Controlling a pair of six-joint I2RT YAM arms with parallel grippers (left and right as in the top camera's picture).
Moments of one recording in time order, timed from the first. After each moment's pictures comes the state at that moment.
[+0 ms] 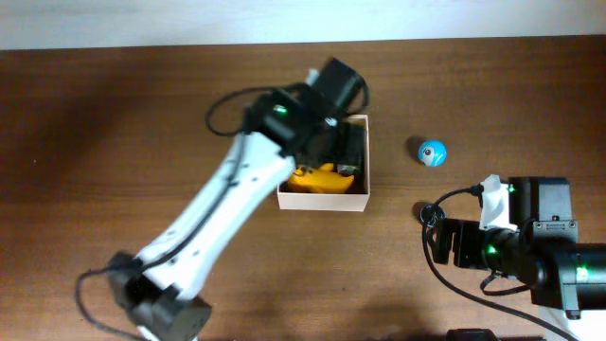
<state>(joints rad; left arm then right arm) -0.67 1.86 2.02 -1.26 -0.09 -0.44 -0.03 0.94 1.15 -1.37 -0.18 0.12</state>
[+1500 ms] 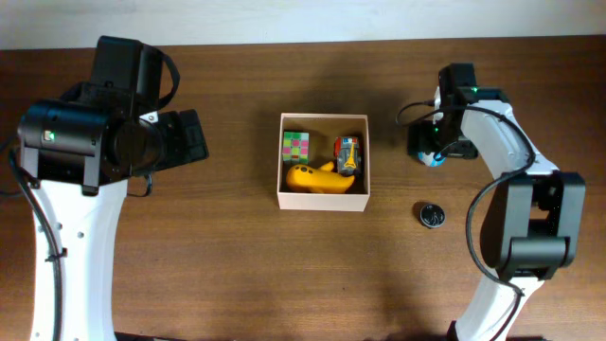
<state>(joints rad) -0.18 1.57 2.11 -1.69 -0.18 -0.41 -0.04 2.05 1.55 -0.91 0.04 0.09</state>
